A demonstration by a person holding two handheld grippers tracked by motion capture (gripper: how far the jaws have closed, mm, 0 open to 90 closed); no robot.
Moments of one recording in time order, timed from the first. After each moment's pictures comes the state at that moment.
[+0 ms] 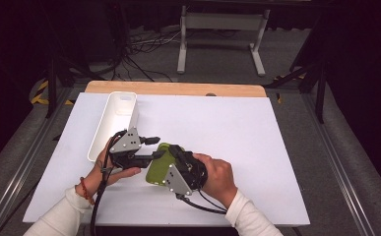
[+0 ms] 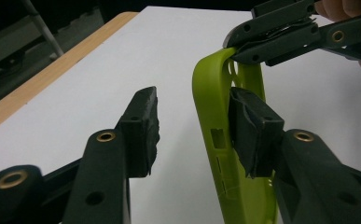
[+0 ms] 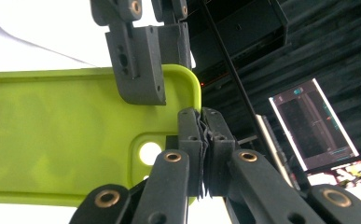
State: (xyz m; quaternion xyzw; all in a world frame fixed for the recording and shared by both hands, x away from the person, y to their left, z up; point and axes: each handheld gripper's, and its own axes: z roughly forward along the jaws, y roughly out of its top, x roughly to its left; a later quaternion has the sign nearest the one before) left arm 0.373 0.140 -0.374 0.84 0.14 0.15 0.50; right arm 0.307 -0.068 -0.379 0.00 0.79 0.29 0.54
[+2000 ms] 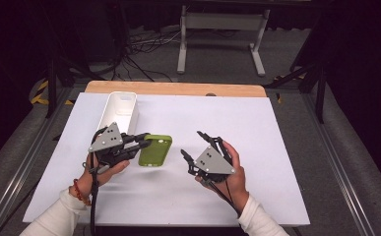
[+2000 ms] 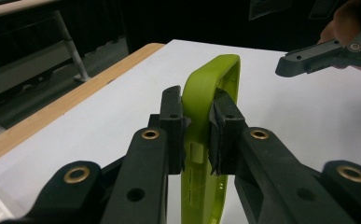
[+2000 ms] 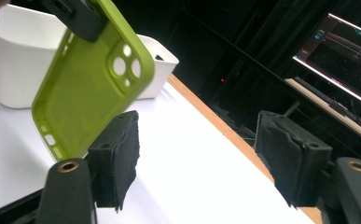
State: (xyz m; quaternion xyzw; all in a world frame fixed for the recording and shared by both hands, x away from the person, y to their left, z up) left arm 0.370 0.173 -0.366 0.79 0.17 0.19 0.55; right arm 0.323 -0.127 -0.370 0.18 0.76 0.45 0.43
